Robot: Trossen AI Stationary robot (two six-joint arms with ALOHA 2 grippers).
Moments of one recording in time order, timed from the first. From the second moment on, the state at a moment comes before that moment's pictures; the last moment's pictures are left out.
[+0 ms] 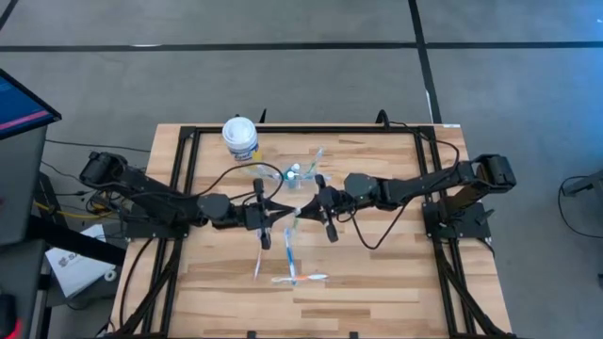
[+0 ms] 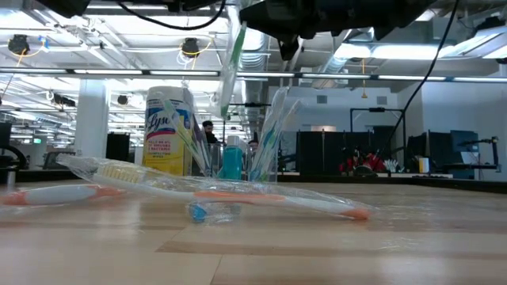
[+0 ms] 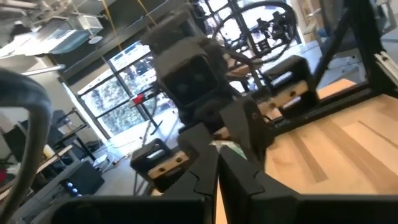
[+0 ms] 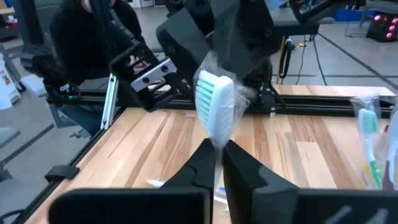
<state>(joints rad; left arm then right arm) -0.27 1.32 0.62 0.79 -0.43 0.52 0.07 1.56 0.90 0.47 -0.13 0.04</state>
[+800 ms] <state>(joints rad) -0.28 1.15 0.62 0.57 -0.53 0.30 0.02 1.56 0.90 0.49 -0.11 0.02</state>
